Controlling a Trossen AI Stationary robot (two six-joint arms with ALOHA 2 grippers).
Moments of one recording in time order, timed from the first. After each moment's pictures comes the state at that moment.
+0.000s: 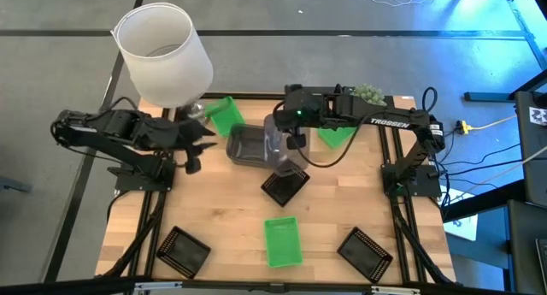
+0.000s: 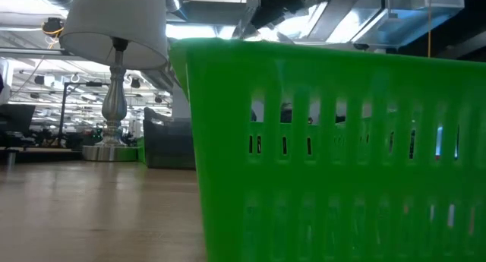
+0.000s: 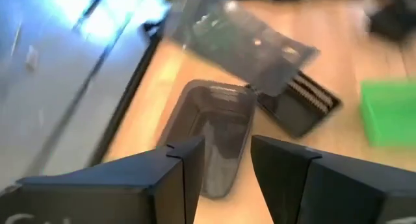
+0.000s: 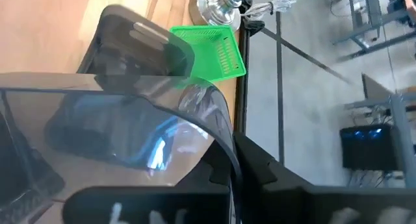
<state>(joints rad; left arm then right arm) -0.20 0.93 1.23 -0.91 -0.48 -0.08 -0.12 1.73 1.78 -0.80 0.32 -0.53</state>
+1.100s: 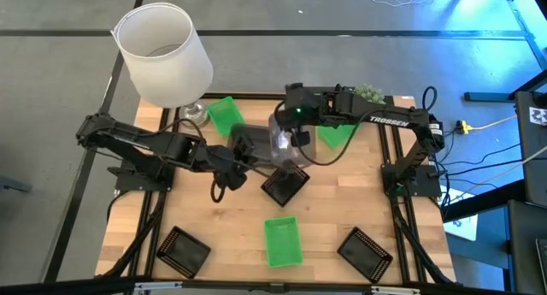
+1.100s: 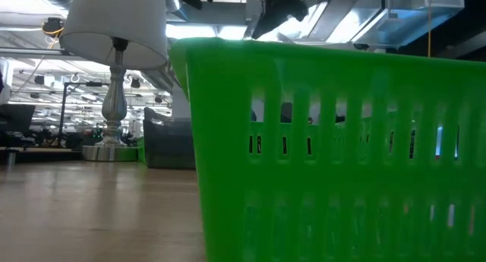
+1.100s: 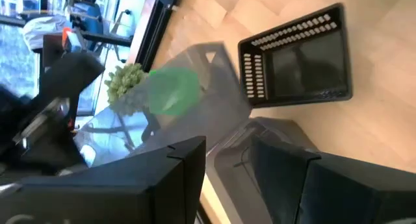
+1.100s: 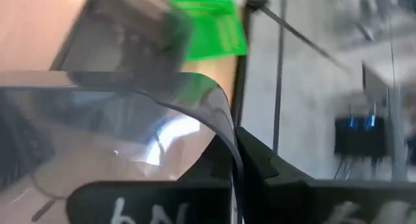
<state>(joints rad) -0.22 1.31 1.23 -0.58 -0.45 0.94 -0.14 1.74 1.78 -0.85 0.32 -0.64</state>
